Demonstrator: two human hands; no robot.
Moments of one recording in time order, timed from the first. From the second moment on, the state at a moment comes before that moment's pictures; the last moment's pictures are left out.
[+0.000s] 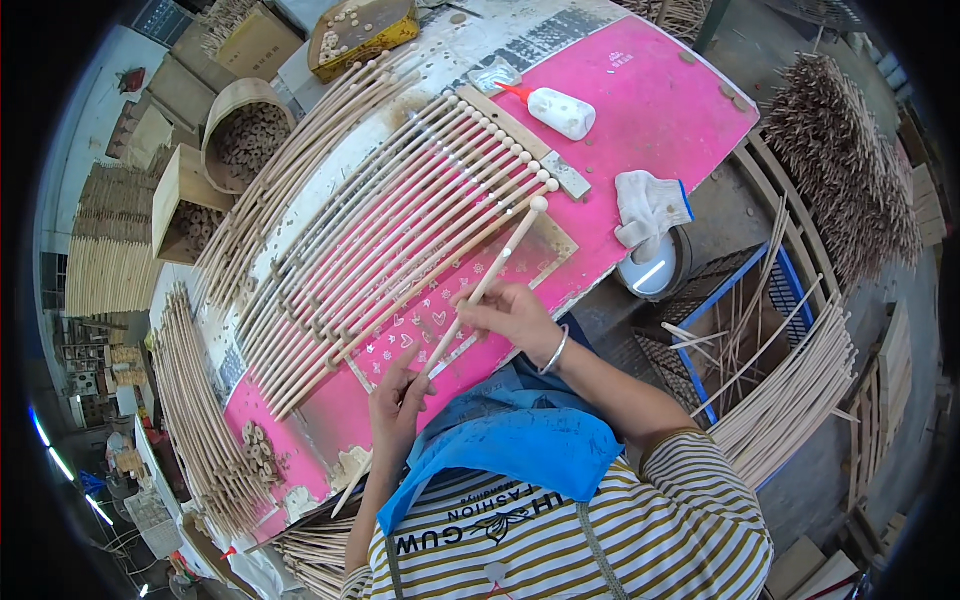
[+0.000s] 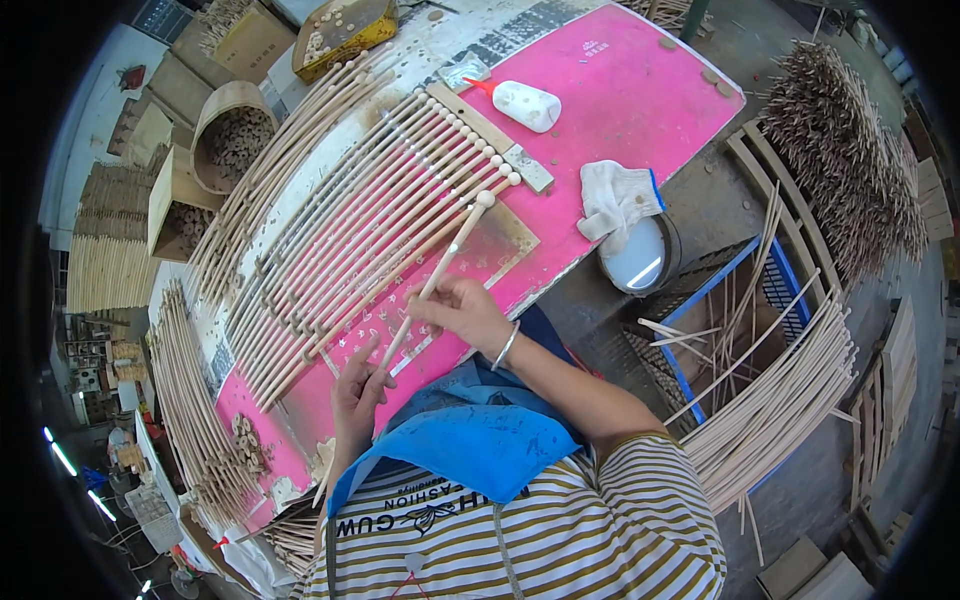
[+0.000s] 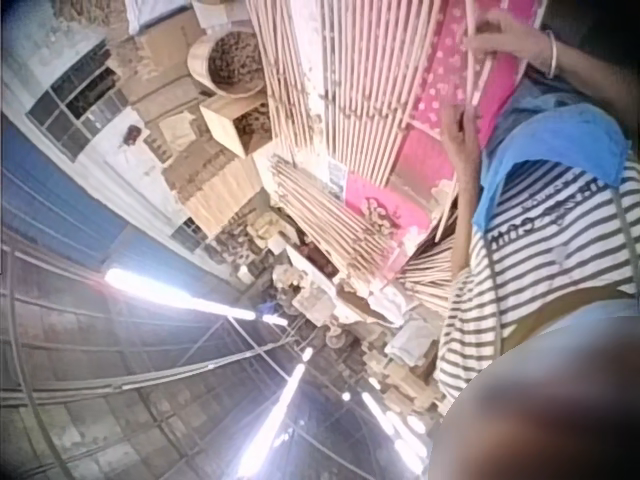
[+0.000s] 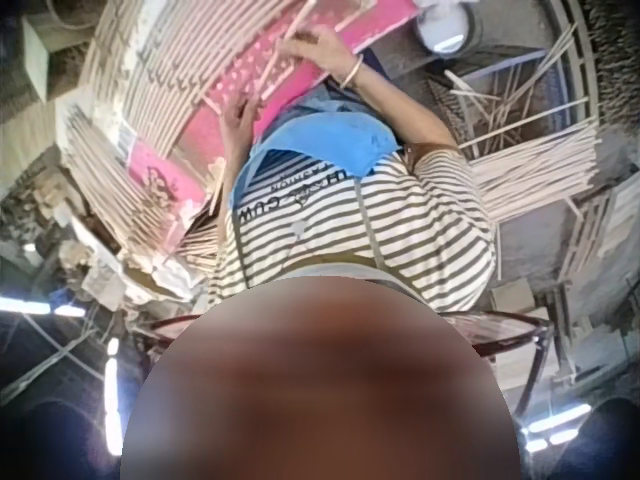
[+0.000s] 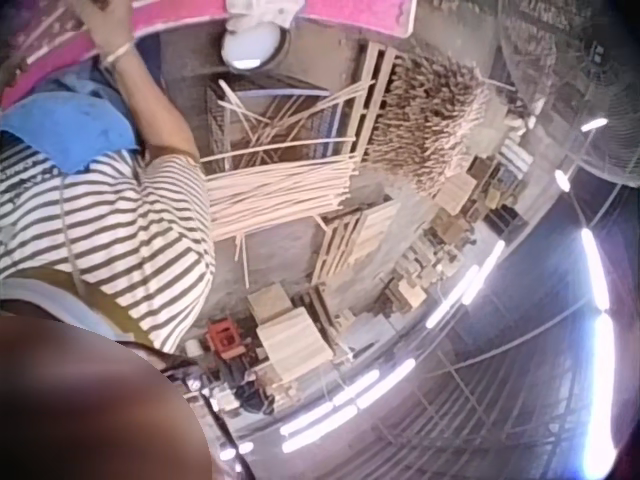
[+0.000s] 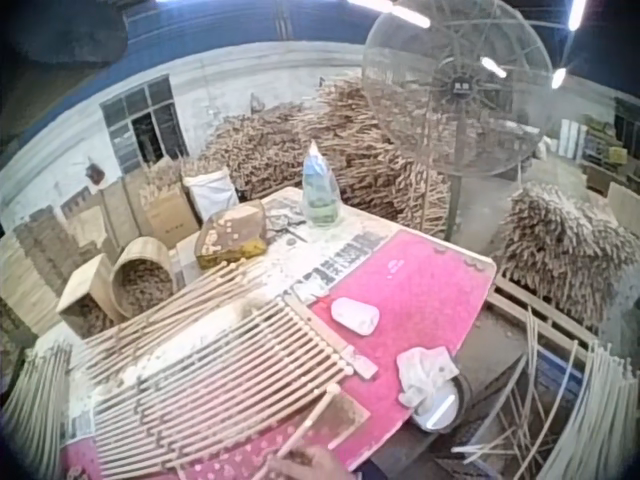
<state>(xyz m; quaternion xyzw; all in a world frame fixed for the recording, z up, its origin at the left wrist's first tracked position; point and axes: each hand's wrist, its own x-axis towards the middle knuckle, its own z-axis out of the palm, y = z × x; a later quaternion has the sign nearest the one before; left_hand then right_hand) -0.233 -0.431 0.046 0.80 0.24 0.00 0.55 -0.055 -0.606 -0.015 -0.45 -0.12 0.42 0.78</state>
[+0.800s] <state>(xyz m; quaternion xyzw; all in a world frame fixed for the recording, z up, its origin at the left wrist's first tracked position) -0.223 -0.396 0.035 0.80 0.27 -0.03 0.54 0.005 -0.629 -0.015 -0.53 -0.08 0.38 0.76</state>
